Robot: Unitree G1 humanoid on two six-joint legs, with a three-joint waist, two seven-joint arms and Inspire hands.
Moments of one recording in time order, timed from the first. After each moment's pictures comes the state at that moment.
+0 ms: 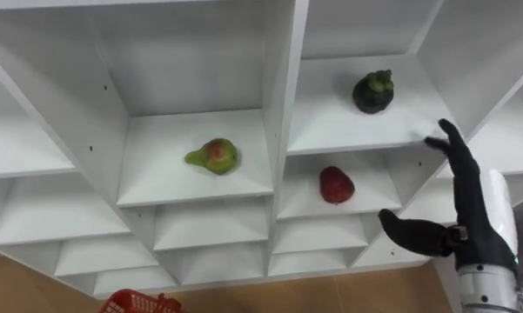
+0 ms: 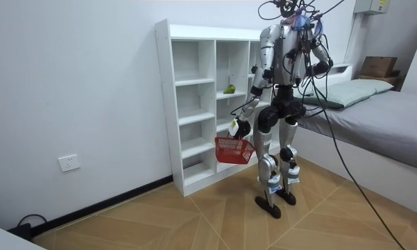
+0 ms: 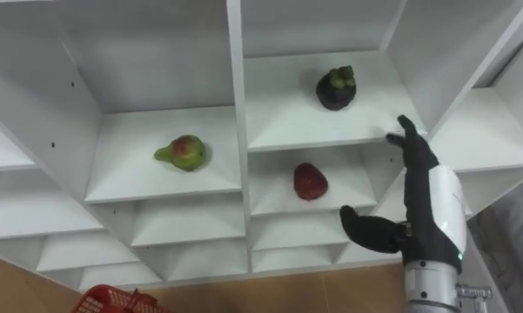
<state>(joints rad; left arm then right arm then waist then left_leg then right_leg) 0.17 0.27 -0.12 1.04 0.07 -0.12 0.05 0.46 -0.36 0.12 -0.31 -0.37 -0.15 -0.40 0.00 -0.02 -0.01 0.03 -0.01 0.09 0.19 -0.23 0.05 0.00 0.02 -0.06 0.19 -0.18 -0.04</state>
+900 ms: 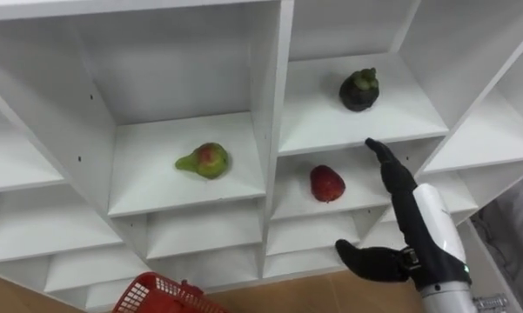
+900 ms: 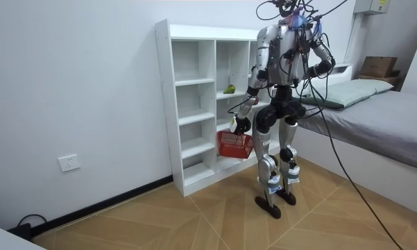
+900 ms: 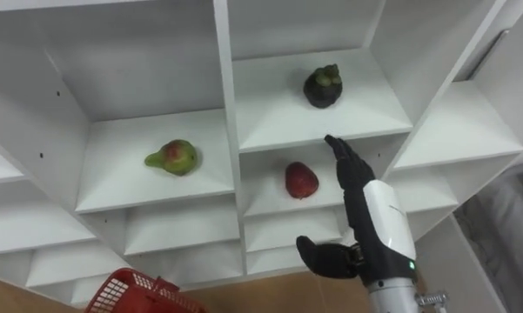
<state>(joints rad) 0.15 0.27 -0.21 1.00 0.03 -0.12 0.01 0.47 -0.39 0.21 -0.23 -0.45 -0.22 -0.33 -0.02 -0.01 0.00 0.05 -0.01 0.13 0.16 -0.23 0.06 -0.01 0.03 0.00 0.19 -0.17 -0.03</state>
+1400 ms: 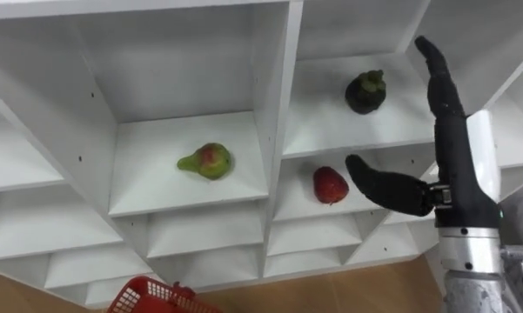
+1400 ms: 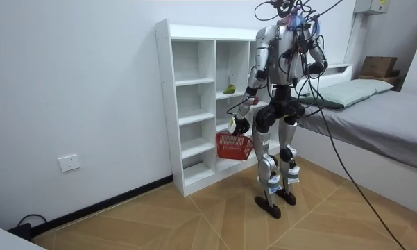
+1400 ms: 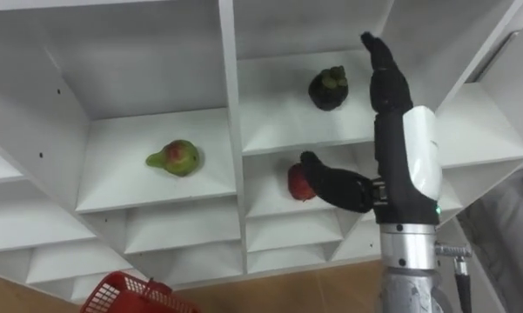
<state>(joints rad) 0.13 0.28 -0.20 1.05 0.03 -0.12 0.01 0.28 -0.39 0.17 -0.33 -0.39 -0.25 -0.47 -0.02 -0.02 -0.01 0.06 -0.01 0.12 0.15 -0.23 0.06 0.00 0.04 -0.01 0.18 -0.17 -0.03</state>
